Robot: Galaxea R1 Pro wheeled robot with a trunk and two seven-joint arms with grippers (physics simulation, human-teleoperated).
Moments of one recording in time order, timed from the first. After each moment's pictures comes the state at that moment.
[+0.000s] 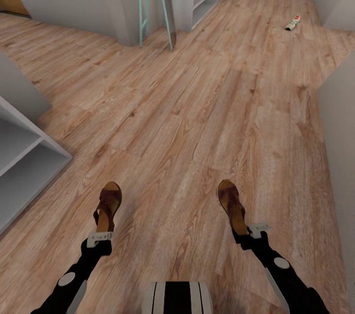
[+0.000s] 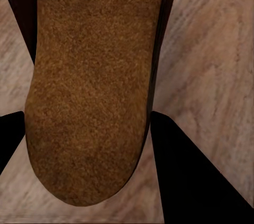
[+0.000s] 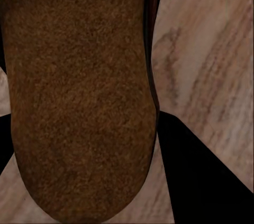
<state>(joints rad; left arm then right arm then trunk) -0.30 0.12 0.01 -0.88 0.15 -0.10 -0.08 -0.40 -0.13 -0.01 -0.78 0.04 -0.07 0.16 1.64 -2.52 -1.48</state>
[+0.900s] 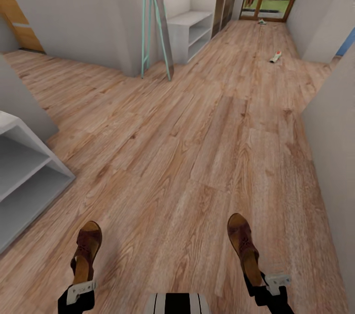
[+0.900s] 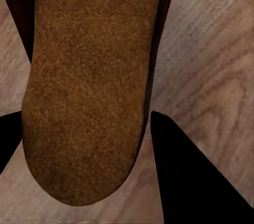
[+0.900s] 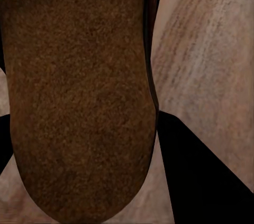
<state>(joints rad) -0.24 0.13 0.01 -0.44 0.20 -0.49 0.02 -0.17 -0.13 -0.08 -0.67 0.04 -0.38 0.16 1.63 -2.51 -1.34</state>
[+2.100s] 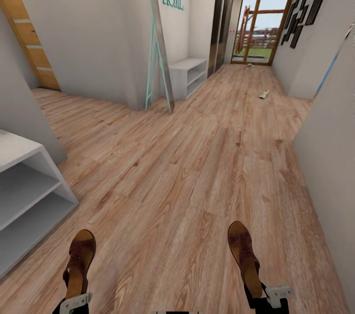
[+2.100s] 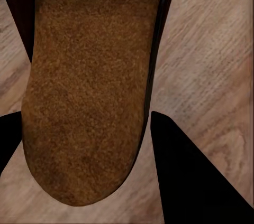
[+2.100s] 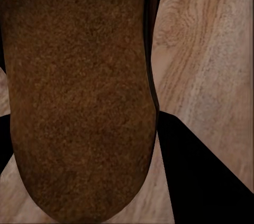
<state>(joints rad) -0.20 0.13 0.01 -0.39 0.24 -0.58 0.02 -0.16 -0.12 -0.08 -0.57 0.04 -0.45 0.15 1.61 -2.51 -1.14</state>
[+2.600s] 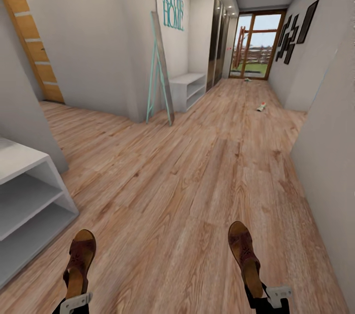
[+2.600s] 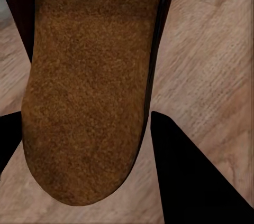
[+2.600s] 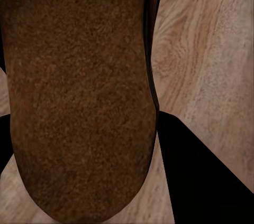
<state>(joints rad) -0.20 0.13 0.01 -0.39 0.24 -0.58 0.02 -0.16 -0.12 -0.08 -0.57 0.04 -0.45 0.15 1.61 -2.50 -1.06</state>
